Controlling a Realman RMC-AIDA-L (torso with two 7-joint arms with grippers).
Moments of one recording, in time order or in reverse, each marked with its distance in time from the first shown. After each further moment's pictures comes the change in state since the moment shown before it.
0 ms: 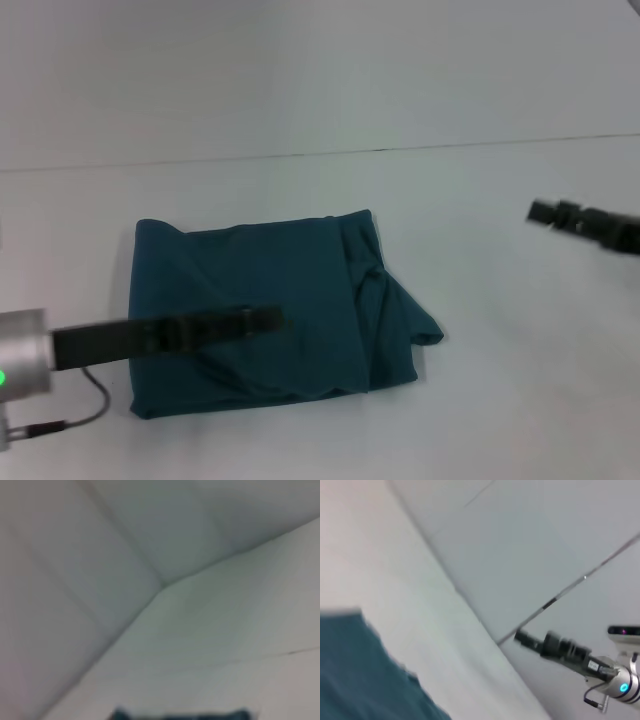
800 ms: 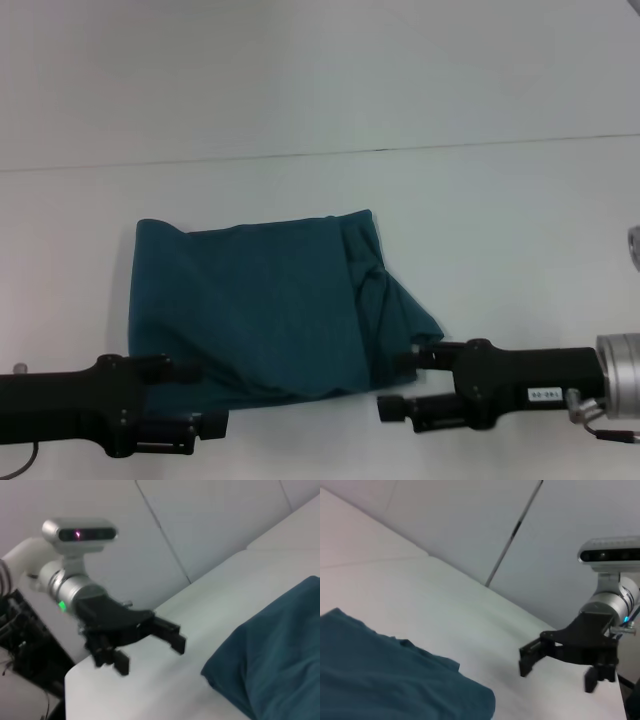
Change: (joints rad) left arm 0.079 0.013 -0.050 0.157 0.171 0.173 0.375; right arm 0.020 0.098 -0.356 0.012 -0.048 -0.174 -0.187
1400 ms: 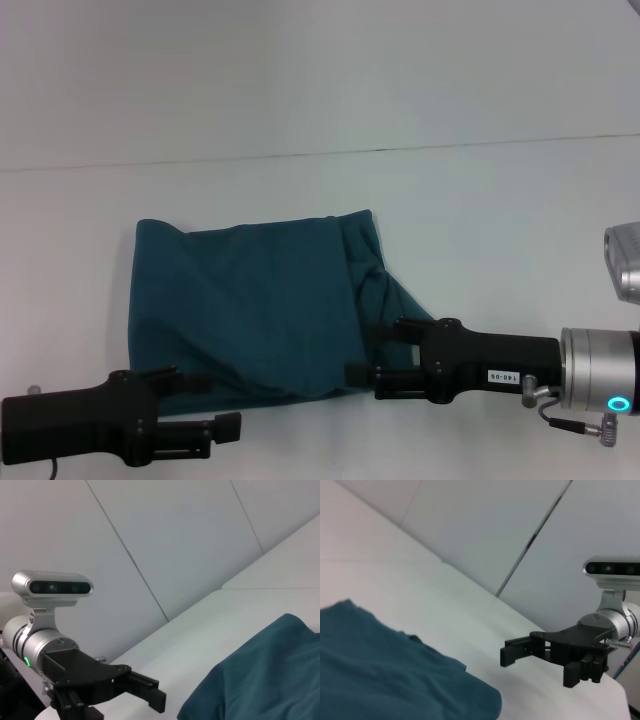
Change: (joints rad) left arm 0.030 -0.031 -0.022 -0.053 -0.009 -0.050 0.008; right arm 0.047 0.006 -0.006 0.189 0.130 0.137 -0.151
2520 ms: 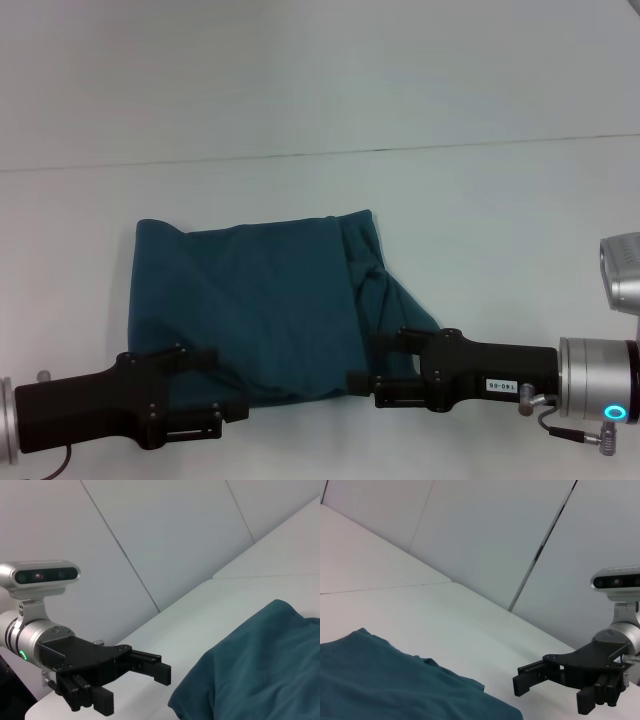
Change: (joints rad) left arm -0.005 -0.024 -0.025 -0.023 -0.022 -0.062 0.115; right arm -0.003 -0.003 -0.015 0.028 -0.002 0.037 -0.008
